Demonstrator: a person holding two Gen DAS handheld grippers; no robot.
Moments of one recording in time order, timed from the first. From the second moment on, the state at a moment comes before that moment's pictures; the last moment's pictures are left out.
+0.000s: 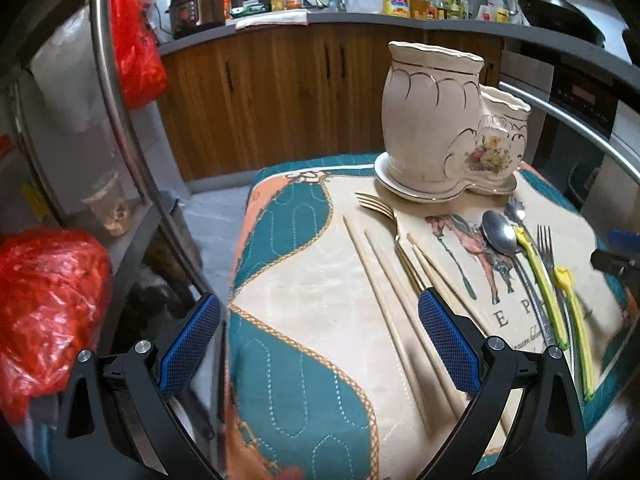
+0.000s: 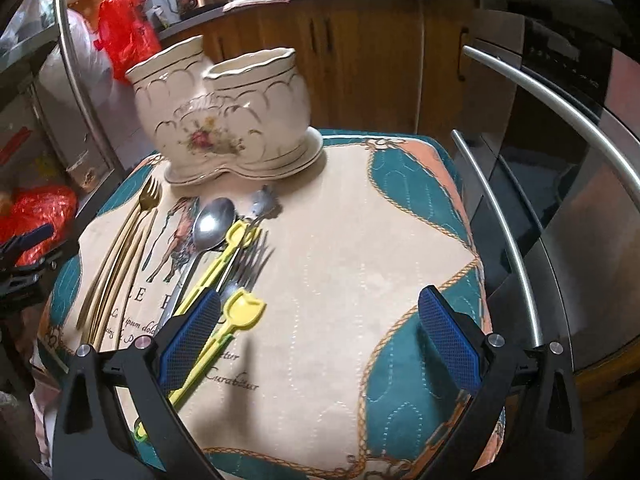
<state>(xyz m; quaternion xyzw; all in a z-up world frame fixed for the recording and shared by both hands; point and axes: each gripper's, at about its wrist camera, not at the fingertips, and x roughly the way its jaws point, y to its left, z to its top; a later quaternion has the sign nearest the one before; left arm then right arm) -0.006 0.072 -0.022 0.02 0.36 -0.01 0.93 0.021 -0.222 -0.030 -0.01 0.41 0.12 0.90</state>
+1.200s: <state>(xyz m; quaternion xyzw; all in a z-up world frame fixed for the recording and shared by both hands) -0.016 0.055 -0.023 0.00 0.36 -0.08 0.93 0.003 -0.179 -0.042 -0.02 0.49 0.19 0.85</state>
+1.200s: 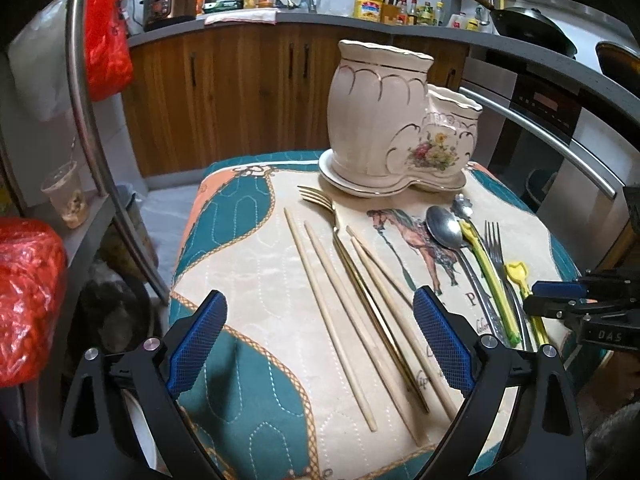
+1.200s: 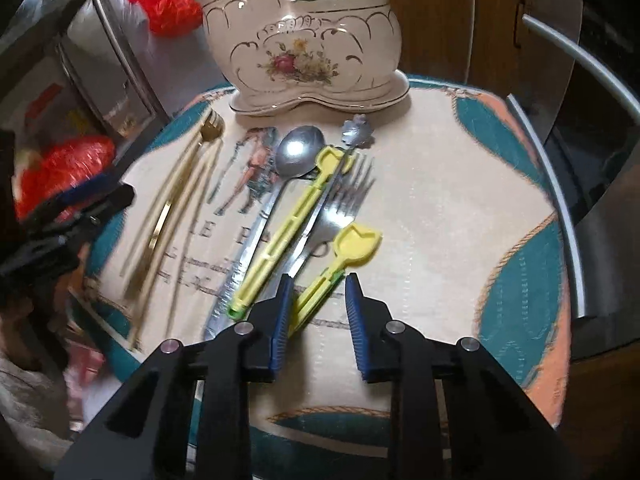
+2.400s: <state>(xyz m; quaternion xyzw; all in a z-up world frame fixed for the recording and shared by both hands) 0.036 0.074 -0.032 -0.01 0.39 -0.08 0.92 0.033 -0.210 -0.030 -0.02 0.45 0.21 0.87</state>
